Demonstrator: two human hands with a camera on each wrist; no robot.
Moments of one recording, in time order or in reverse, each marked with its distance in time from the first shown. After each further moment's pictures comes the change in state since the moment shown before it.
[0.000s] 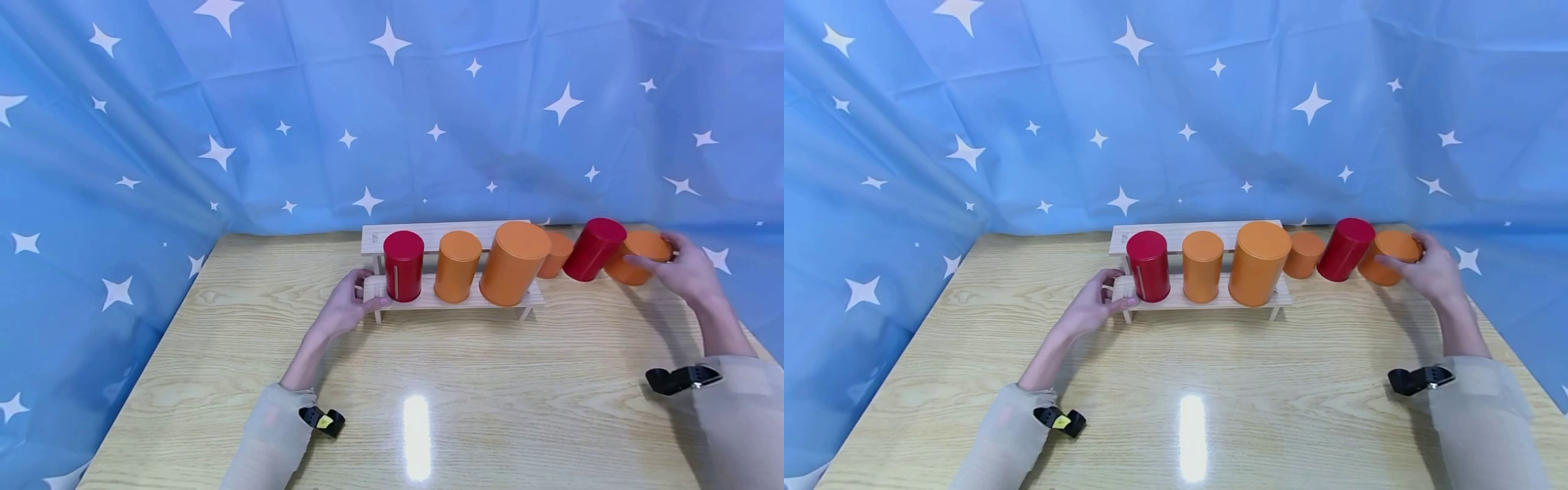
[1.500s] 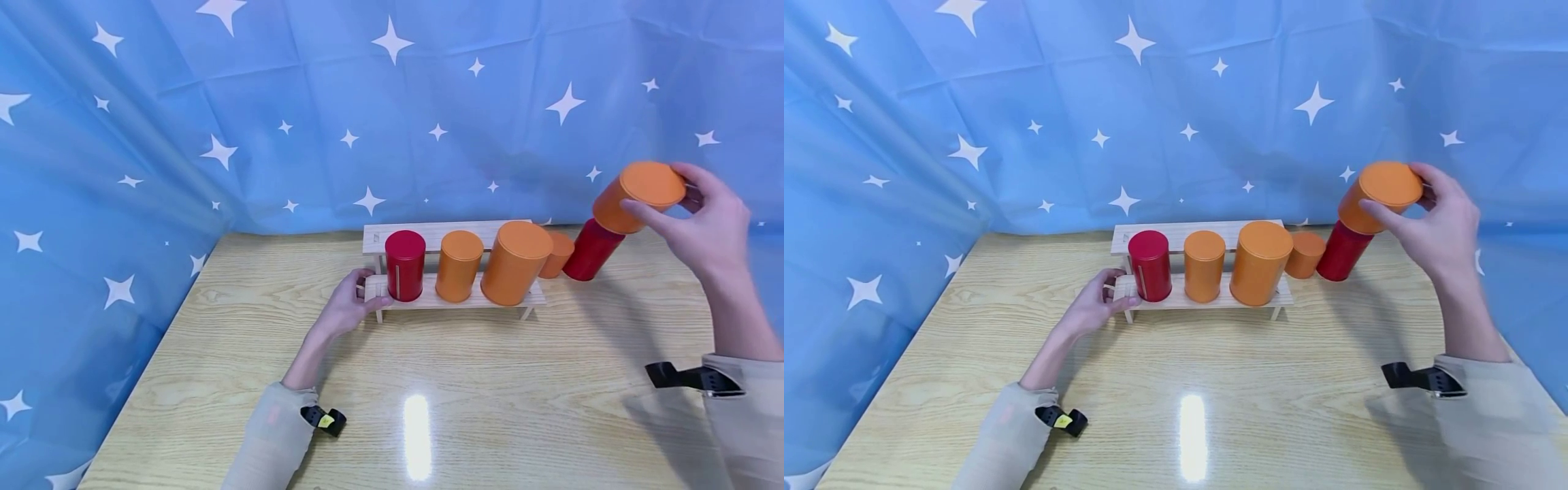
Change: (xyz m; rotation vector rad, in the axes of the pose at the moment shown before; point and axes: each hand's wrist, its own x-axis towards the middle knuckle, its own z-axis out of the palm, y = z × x) left_hand 0.000 0.000 0.000 -0.001 0.004 -0.011; right_hand -0.034 -0.137 -0.023 0.135 0.388 -0.112
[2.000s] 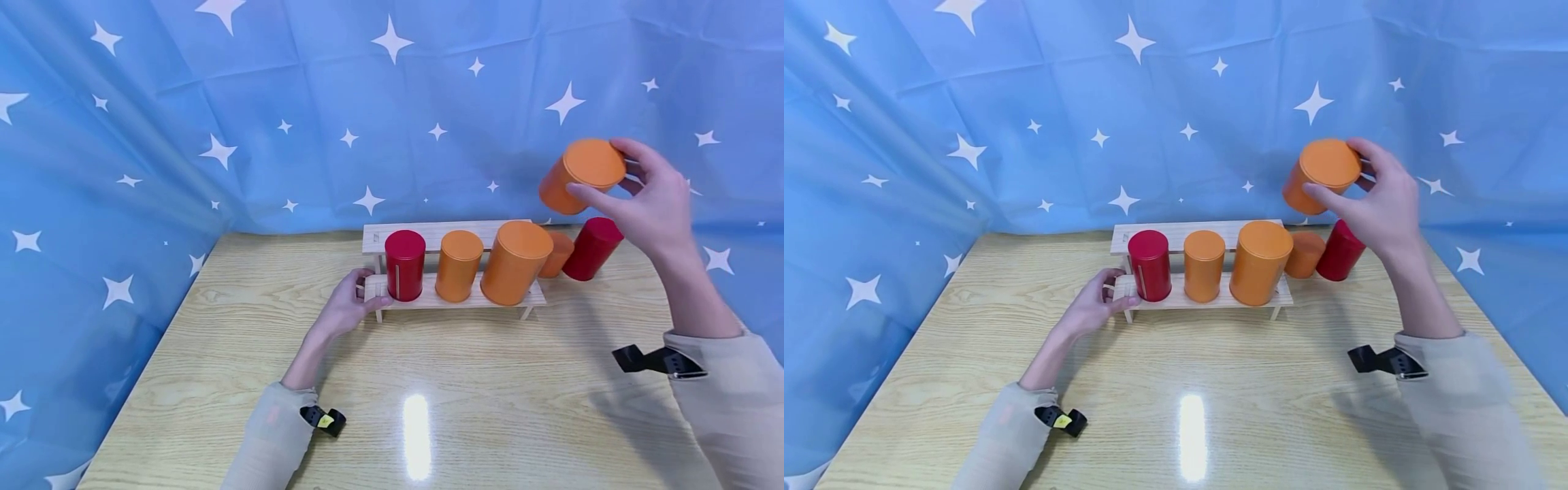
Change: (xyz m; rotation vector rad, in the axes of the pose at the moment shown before) left_hand 0.001 -0.001 0.000 -0.004 -0.003 0.009; right_hand -0.001 -0.061 0.030 0.198 -0.061 -0.192
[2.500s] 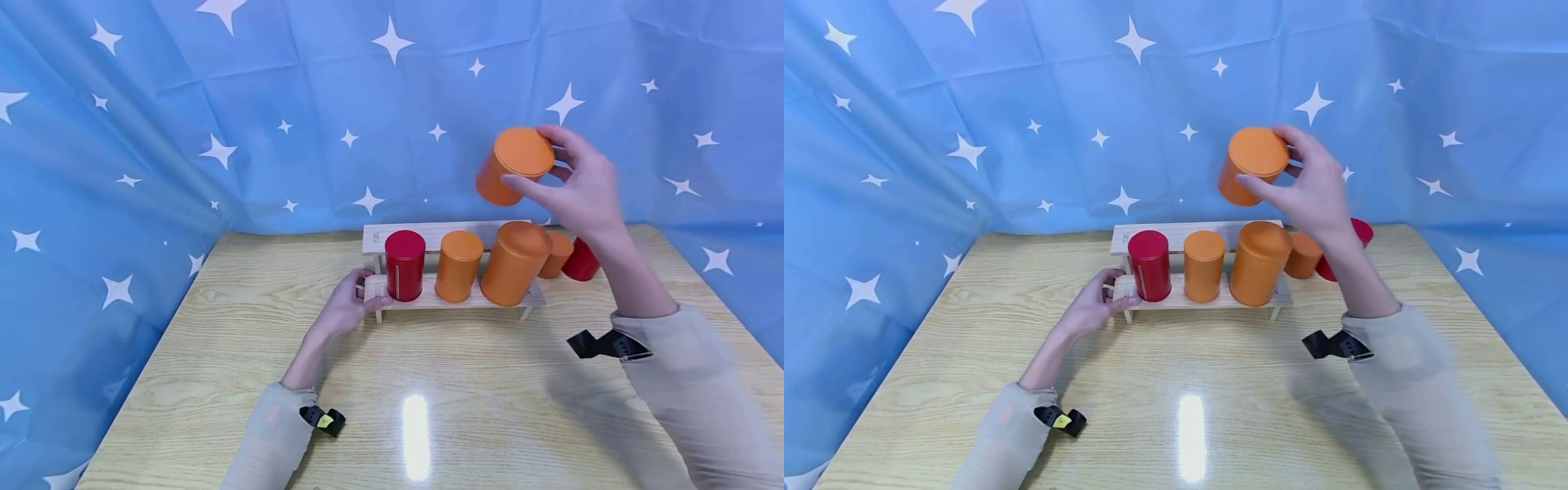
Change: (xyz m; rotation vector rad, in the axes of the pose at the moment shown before) left_hand -0.001 0.001 -0.001 0.007 -0.008 -0.003; right_hand 0.008 -0.055 0.053 0.071 -0.095 -0.121
